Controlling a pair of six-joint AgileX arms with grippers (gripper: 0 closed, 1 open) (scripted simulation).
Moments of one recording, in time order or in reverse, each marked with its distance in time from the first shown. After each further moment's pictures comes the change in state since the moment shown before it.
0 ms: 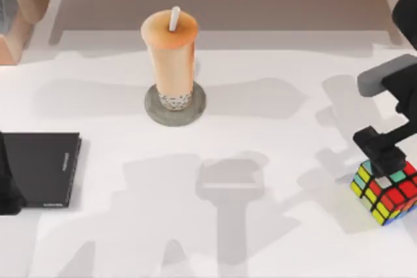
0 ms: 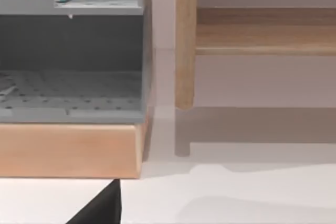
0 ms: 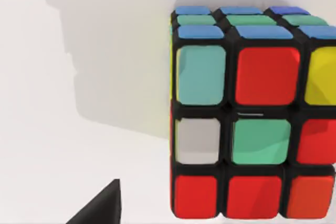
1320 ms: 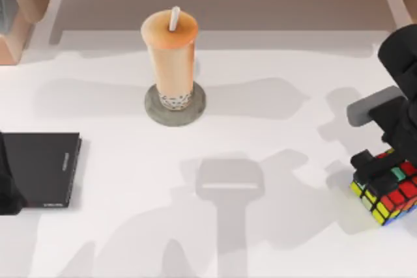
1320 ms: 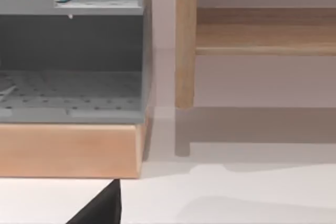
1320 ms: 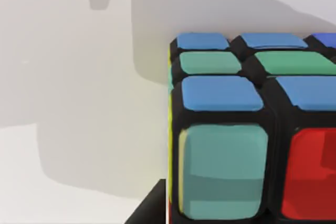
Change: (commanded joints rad) left arm 0.000 0.000 0.000 0.000 0.000 0.000; right arm -0.001 0.067 -0.167 0.234 -0.001 0.002
